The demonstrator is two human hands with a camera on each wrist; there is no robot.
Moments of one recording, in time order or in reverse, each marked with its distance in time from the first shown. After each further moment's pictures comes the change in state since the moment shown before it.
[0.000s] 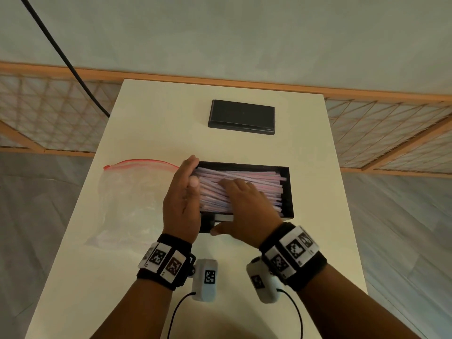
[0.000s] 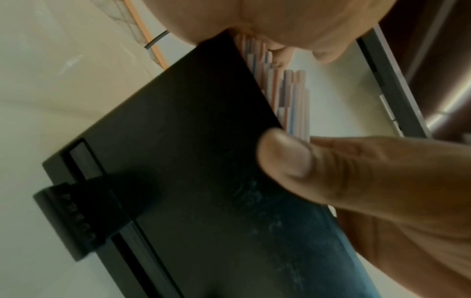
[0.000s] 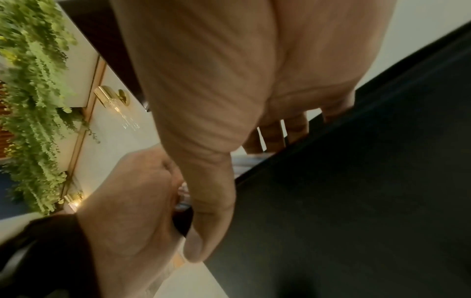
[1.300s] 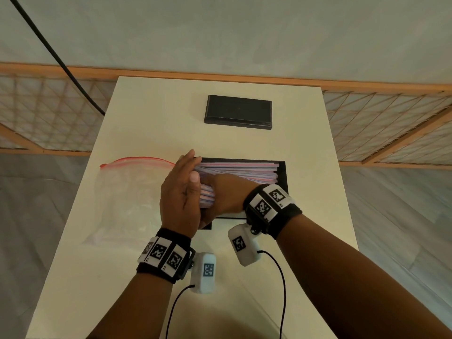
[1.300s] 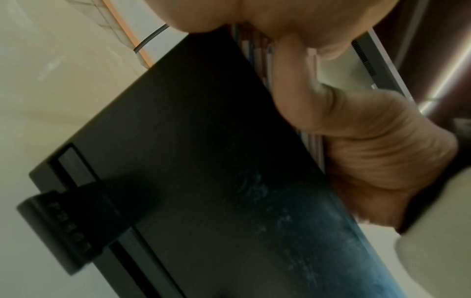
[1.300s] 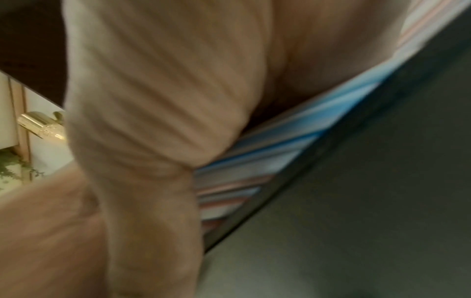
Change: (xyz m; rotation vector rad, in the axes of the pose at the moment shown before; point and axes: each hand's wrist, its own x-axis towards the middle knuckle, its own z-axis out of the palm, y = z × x) left_hand 0.006 0.000 0.005 0.121 0.020 0.084; right_hand 0.058 0.000 -0.007 0.204 -0.308 -0.209
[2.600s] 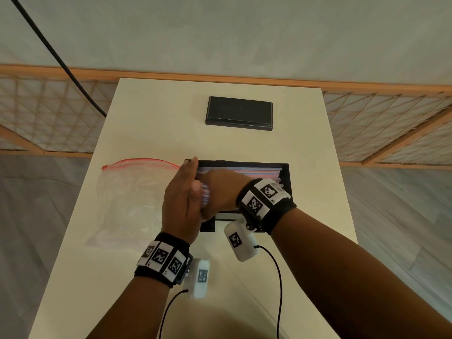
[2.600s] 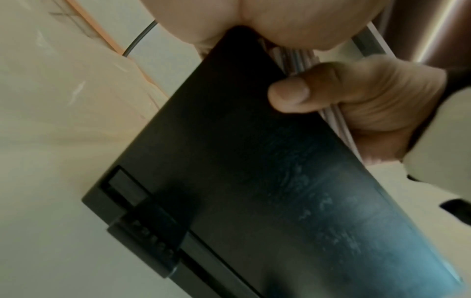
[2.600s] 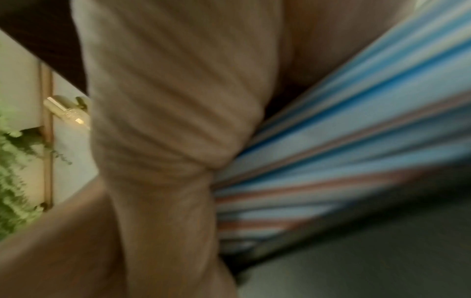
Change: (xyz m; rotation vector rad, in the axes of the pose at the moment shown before) left_hand -0.008 -0.009 -0.006 0.096 -0.131 -0.040; right_hand 0.013 -0.022 -0.008 -0.239 -0.043 0.038
